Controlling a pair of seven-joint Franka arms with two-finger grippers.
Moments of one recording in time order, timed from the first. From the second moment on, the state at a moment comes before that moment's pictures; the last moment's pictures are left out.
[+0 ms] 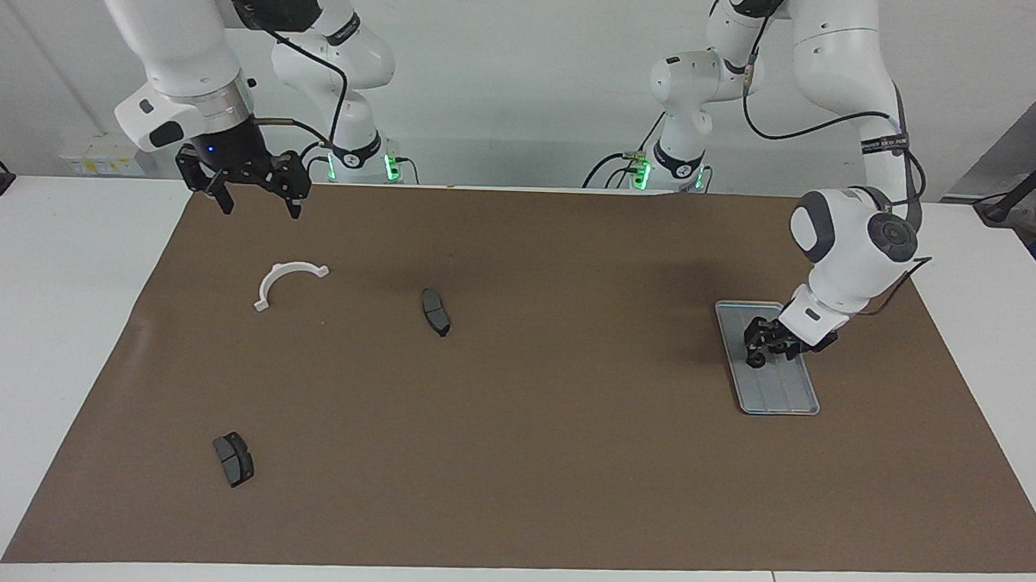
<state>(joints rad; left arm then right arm) 0.13 0.27 -0.11 -1.99 -0.02 2.26 0.17 0.05 -0.03 0.02 -1.63 -0.02 1.59 0.12</state>
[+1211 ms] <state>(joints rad) 0.12 0.31 -0.12 -2.00 -0.02 2.29 0.17 0.05 -0.03 0.02 -1.63 -0.02 1.59 0.12</state>
